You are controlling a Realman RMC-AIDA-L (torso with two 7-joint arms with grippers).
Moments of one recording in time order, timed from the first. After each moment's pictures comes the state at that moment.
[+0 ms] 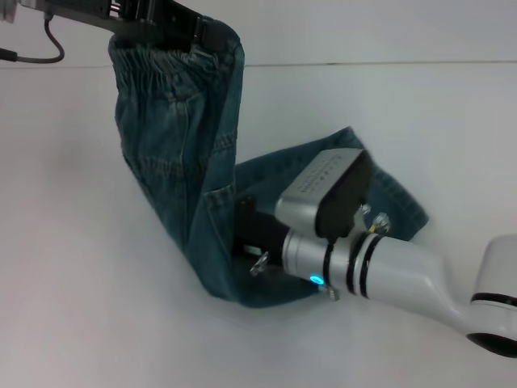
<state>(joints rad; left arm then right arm) -0.97 -1.90 0.59 0.85 2.18 1.87 -2.41 0.86 2.11 -0.01 0.45 -2.08 -0.71 0.48</state>
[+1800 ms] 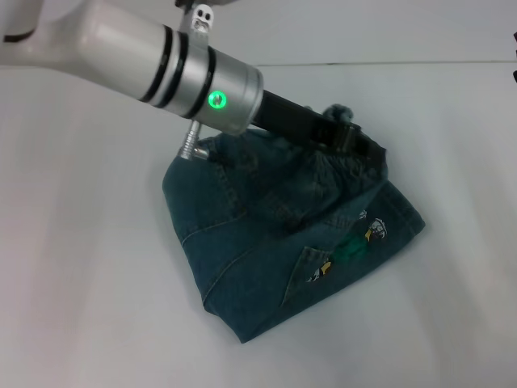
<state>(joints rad) -1.05 -2.16 0.94 0.64 2.18 1.38 -2.35 0.54 2.08 0.67 0.06 -2.04 -1.33 0.75</state>
